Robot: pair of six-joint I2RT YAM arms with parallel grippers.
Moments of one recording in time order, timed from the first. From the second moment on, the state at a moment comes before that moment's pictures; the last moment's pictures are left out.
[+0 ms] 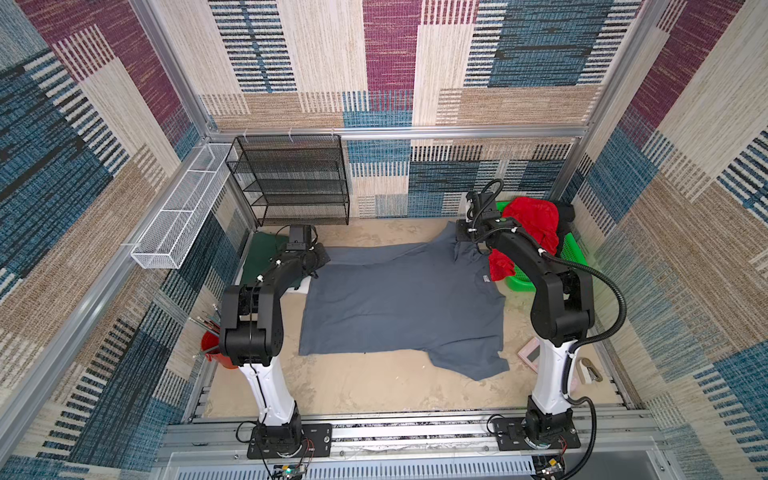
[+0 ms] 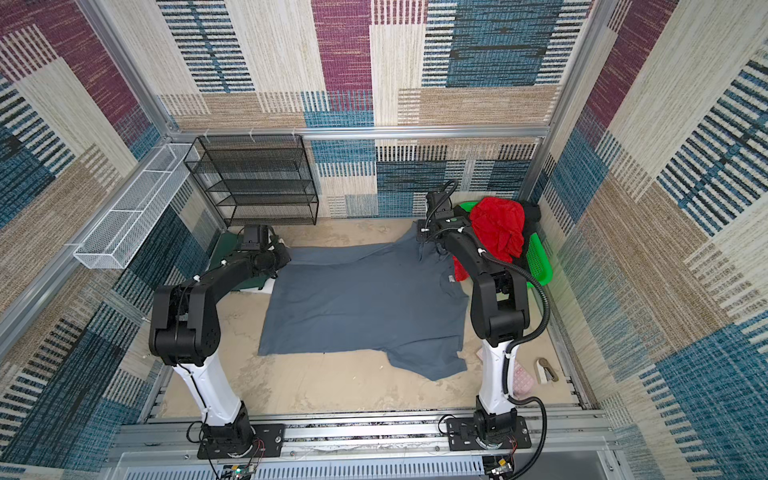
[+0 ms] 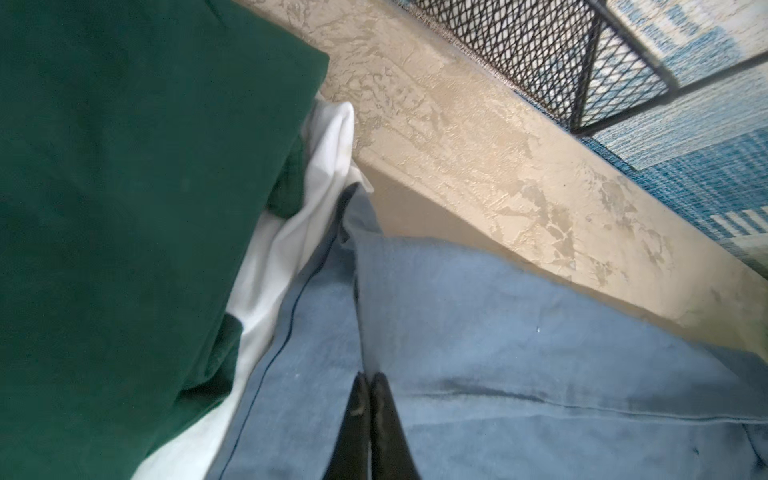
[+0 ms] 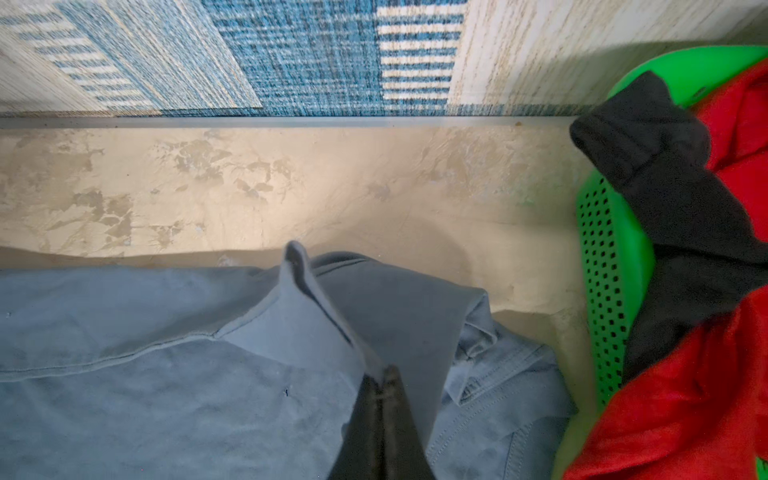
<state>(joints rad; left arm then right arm) -0.03 1.91 1.34 -0.27 0.05 -0.52 0.21 2.02 1.76 -0.51 0.05 0.16</state>
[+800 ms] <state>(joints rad) -0.03 1.90 1.24 -0.27 0.01 -0.53 0.26 1.96 1.56 -0.50 -0.04 0.17</state>
